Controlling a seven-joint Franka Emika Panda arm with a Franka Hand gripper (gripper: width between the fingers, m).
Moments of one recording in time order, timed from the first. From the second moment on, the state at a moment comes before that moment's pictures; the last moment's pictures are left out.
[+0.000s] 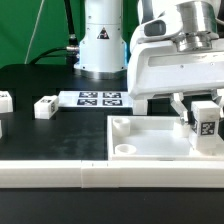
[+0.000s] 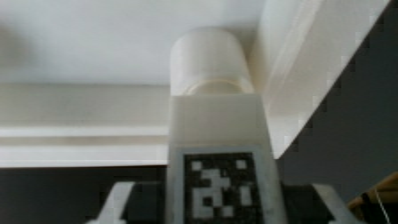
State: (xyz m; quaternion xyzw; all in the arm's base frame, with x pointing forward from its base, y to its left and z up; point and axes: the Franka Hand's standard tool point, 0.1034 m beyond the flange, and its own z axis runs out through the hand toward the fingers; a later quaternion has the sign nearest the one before) arm 0.619 0.120 0.069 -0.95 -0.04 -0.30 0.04
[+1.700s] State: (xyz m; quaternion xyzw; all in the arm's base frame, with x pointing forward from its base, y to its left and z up) arm 0.621 0.122 0.083 -0.99 -0.04 -0.14 0.05
